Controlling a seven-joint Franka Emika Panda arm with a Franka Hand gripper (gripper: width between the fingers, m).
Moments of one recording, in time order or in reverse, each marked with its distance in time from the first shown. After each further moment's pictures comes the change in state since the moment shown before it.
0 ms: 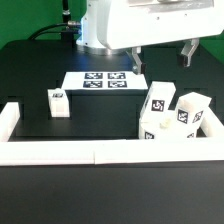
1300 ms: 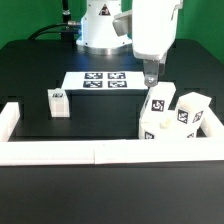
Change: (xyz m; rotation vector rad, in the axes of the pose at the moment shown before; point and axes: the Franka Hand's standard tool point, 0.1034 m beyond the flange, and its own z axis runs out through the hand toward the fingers) arm 0.002 0.012 0.012 -0.136 0.049 -0.889
